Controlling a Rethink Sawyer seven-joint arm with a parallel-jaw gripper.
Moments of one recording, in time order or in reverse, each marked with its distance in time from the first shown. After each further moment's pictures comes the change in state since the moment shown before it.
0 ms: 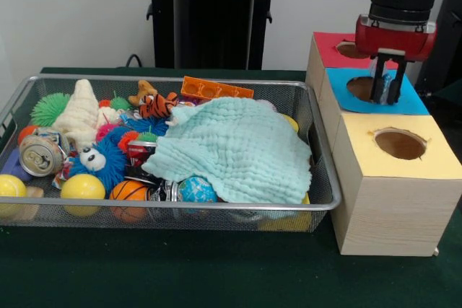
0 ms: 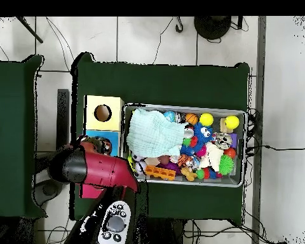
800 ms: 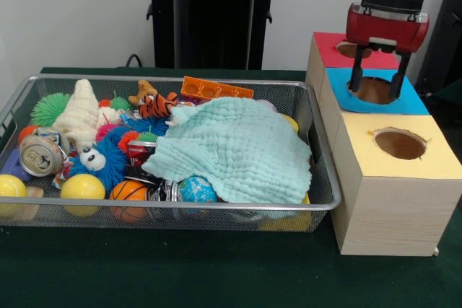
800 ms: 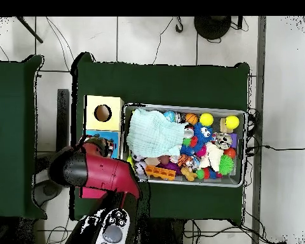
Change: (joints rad) arm 0.030 -0.012 -0.063 0.001 -0.001 -0.009 0.000
